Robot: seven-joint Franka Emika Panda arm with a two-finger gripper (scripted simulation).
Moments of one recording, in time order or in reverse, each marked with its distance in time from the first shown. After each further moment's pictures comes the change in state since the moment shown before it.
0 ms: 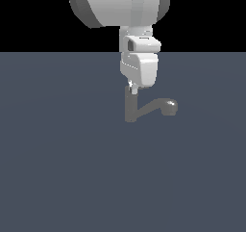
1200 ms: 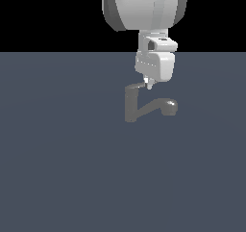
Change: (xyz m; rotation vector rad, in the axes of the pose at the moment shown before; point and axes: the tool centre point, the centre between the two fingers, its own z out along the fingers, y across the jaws) arm 0.069 -0.034 -0.001 0.000 -0.003 0.003
